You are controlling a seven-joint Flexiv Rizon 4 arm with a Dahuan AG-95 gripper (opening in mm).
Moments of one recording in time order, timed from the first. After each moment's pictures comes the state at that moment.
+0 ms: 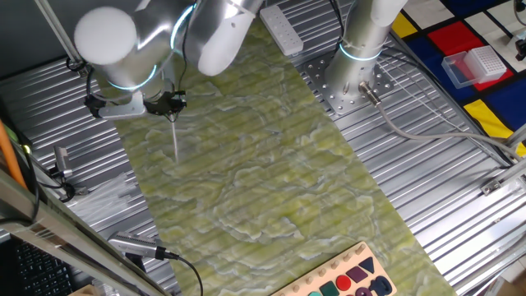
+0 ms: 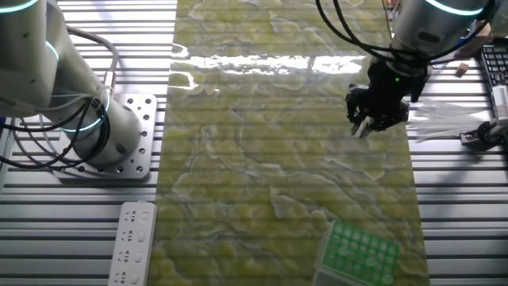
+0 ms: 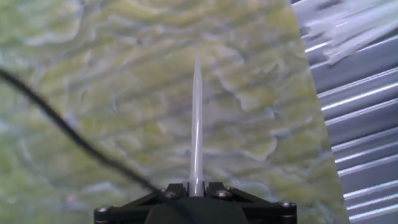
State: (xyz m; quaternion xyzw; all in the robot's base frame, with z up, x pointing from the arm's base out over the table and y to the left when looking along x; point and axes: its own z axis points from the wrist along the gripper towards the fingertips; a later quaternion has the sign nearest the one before) arm 0.576 -0.061 0.138 0.58 -0.80 0.05 0.15
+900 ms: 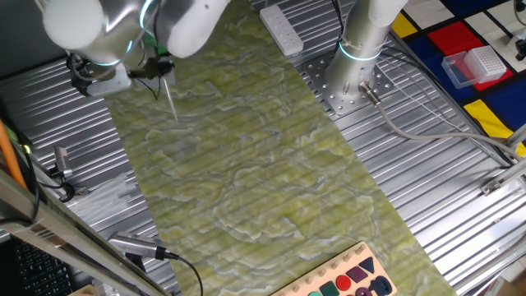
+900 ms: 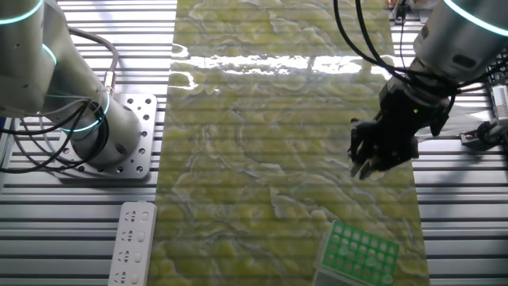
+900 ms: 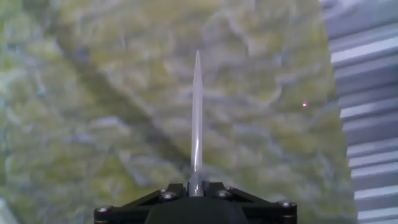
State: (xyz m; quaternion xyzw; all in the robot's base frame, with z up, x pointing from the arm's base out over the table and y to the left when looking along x) arm 0.548 -0.161 0.188 0.60 -0.75 0.07 0.25
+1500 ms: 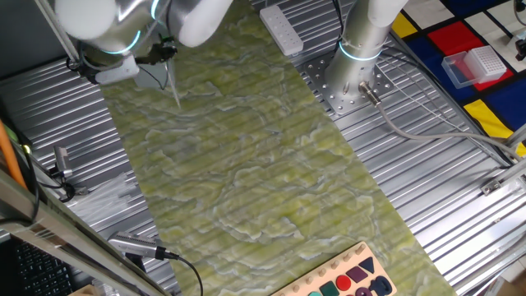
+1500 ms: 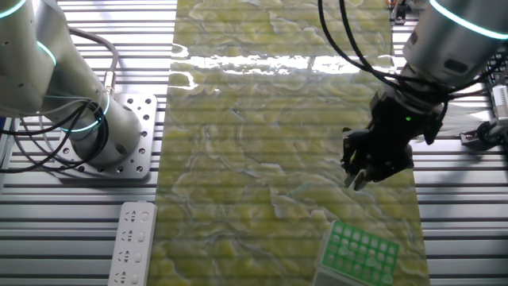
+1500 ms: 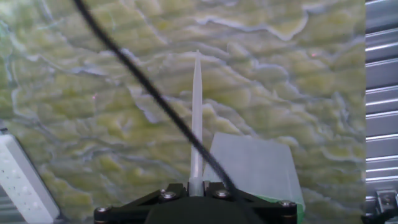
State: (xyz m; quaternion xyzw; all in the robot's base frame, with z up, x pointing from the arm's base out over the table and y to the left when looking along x) arm 0.541 -0.172 0.193 0.59 -0.76 0.07 0.24
